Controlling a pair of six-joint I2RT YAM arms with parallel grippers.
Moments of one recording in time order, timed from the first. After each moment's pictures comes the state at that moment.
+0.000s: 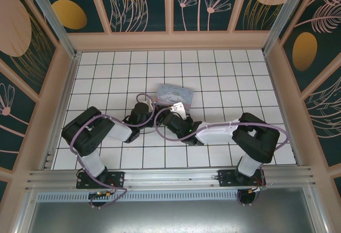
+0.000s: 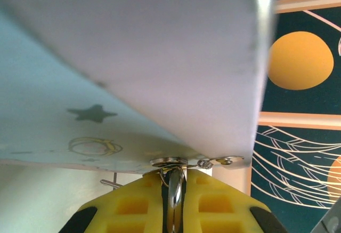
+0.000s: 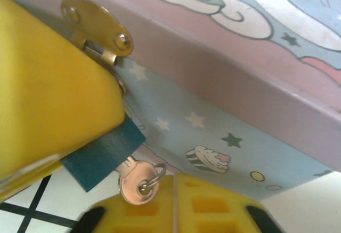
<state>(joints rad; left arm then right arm) -0.69 1.75 0.50 0.92 0.33 -1.35 1.07 1.65 0.77 -0.02 0.65 0.49</state>
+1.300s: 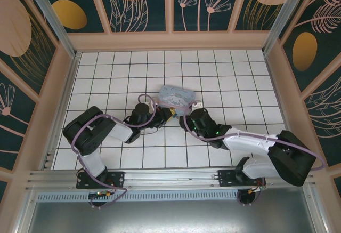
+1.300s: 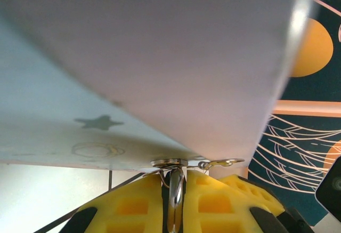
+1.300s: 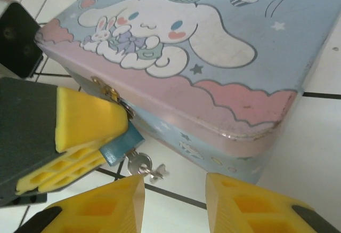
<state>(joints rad) -0.70 1.77 0.50 0.94 0.37 -1.36 0.90 1.27 0.49 0.14 0.21 0.60</state>
